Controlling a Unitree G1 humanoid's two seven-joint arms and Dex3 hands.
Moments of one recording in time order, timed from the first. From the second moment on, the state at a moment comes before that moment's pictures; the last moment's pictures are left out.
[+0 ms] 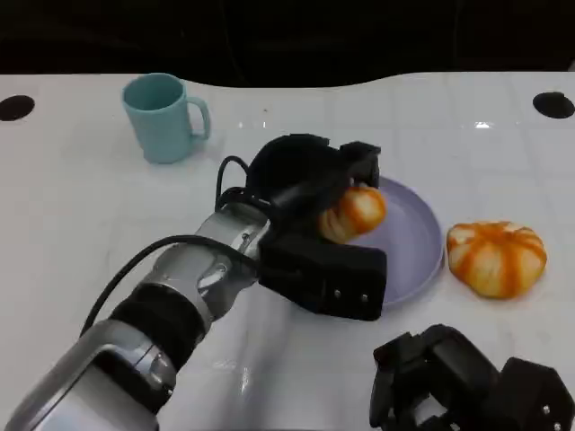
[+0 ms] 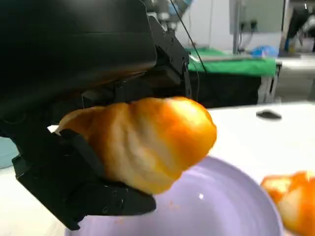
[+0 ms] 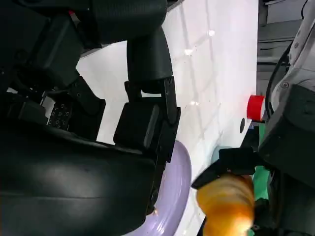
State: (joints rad) left arm -0.86 0.02 -0.60 0.89 0.82 -0.25 0.23; right arm 0.04 -0.07 0.20 0.22 -0.01 -0.30 0.36
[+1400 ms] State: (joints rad) left arm -0.69 0.23 -0.52 0.45 0.71 -0.25 -0.07; right arm 0.05 -0.08 0.19 0.21 0.01 -0.30 0.35
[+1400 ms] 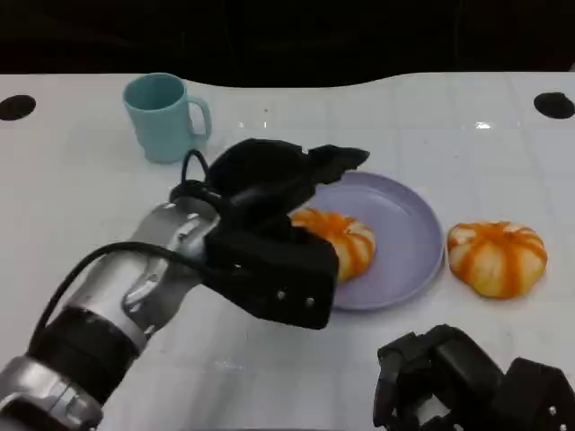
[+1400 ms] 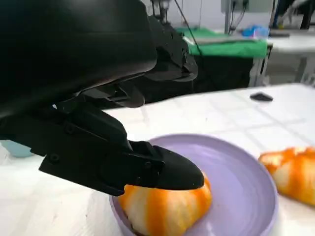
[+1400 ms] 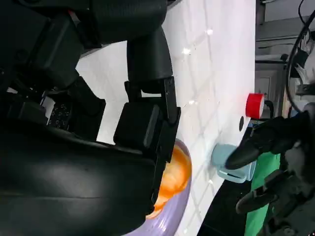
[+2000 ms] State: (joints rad) left arm -0.40 0.19 -0.28 0.37 0.19 -0.55 -0.10; right arm 0.05 -0.08 0.19 0.20 0.01 -0.32 0.36
